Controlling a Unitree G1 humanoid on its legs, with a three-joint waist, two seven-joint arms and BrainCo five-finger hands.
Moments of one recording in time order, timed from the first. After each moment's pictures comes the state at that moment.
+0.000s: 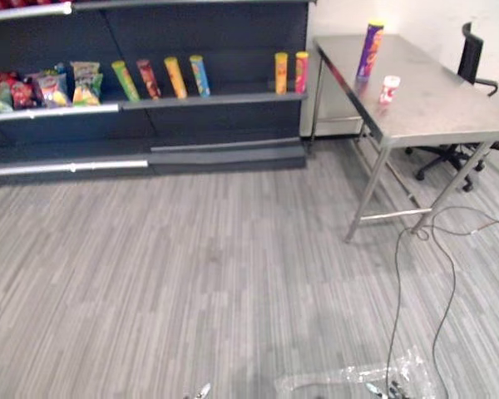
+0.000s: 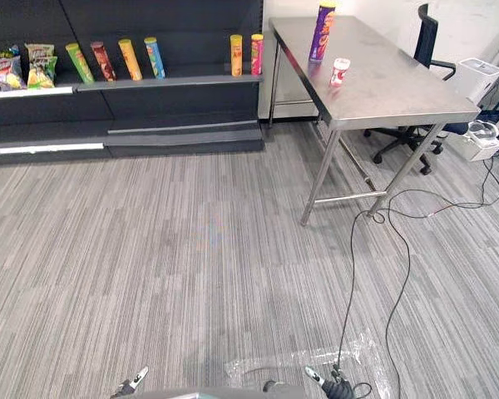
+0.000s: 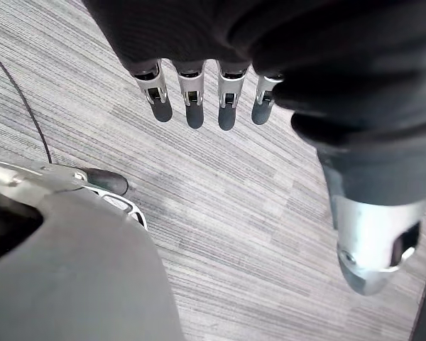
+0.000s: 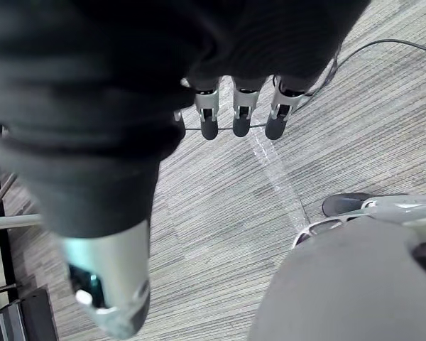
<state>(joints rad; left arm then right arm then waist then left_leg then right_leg) 0.20 0.13 -0.03 1.10 -0.57 -0.16 0.06 0.19 -0.11 -0.04 1.12 0.37 -0.31 0.02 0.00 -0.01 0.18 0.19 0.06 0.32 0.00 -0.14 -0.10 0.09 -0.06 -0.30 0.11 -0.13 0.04</state>
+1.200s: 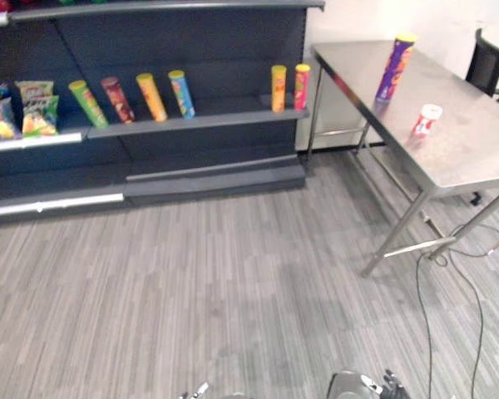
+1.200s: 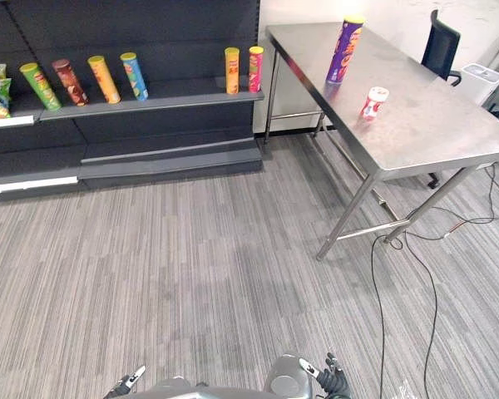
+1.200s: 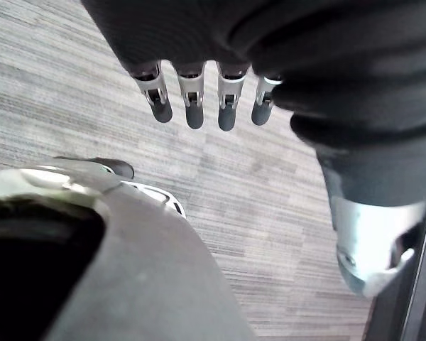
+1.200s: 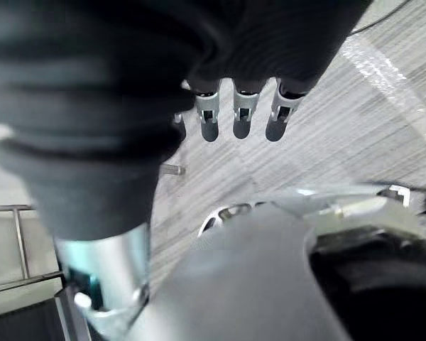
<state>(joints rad) 0.24 0.16 -0.03 1.03 -0.50 -0.13 -0.04 0.22 -0.11 -0.03 1.02 0.34 -0.36 0.02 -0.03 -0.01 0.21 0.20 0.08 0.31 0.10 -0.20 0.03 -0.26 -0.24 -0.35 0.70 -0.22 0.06</state>
